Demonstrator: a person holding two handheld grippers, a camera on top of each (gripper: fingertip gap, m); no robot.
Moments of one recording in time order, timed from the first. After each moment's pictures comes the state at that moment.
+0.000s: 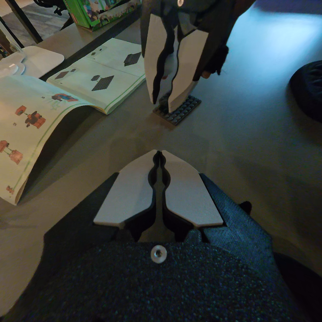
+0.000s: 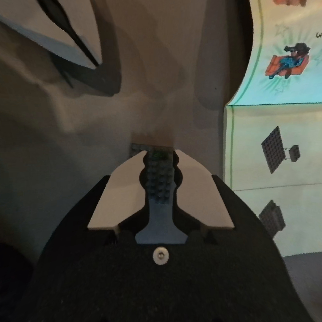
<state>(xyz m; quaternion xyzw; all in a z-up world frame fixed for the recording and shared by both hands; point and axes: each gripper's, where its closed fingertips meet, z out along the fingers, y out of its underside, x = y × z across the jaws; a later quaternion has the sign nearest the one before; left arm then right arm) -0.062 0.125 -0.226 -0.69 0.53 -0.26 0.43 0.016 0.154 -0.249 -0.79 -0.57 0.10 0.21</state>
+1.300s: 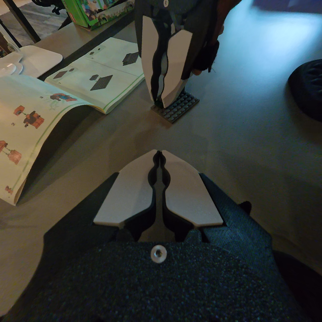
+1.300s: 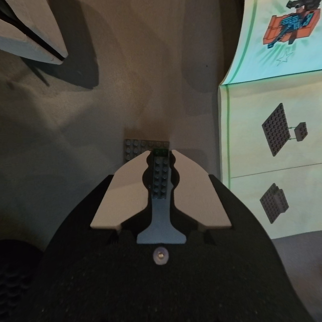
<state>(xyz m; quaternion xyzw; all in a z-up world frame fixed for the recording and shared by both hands) -0.062 0.124 -0.226 -0.69 0.53 -0.26 0.42 0.028 0.160 -0.253 -0.83 -0.54 0.07 0.15</state>
